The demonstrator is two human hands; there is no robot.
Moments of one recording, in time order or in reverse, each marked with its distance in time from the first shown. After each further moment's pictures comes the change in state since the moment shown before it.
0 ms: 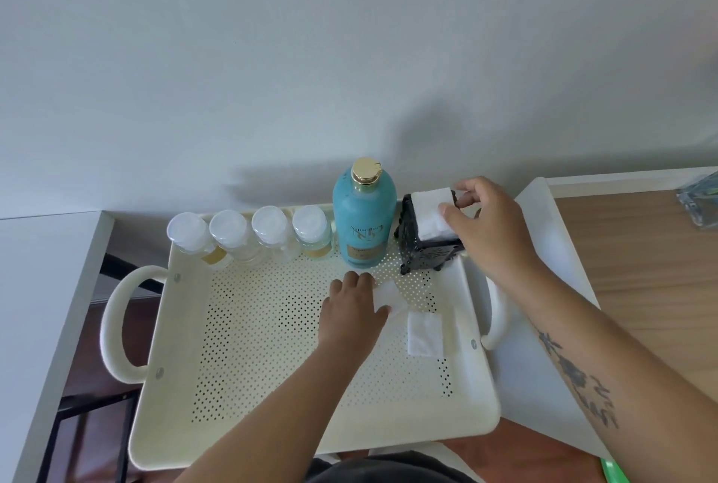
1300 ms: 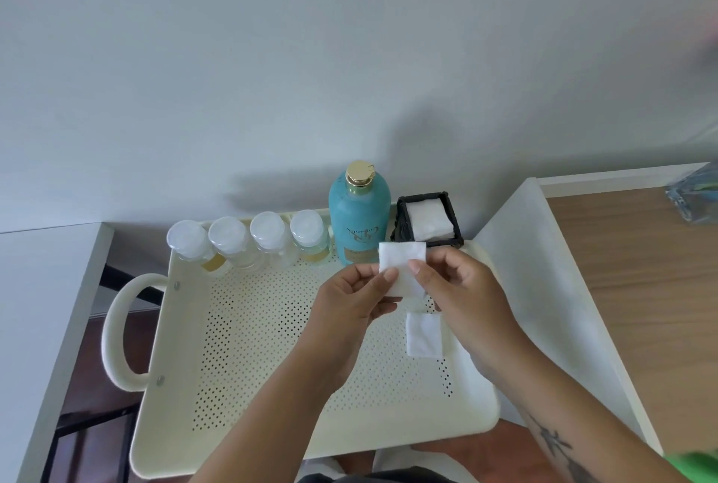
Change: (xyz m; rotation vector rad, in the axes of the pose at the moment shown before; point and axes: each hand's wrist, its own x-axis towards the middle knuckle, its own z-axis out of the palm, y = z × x) left_hand -0.035 0.029 -0.078 -1.540 -0.231 -0.156; right_hand -0.086 -0.019 0.010 0.505 -0.188 0.198
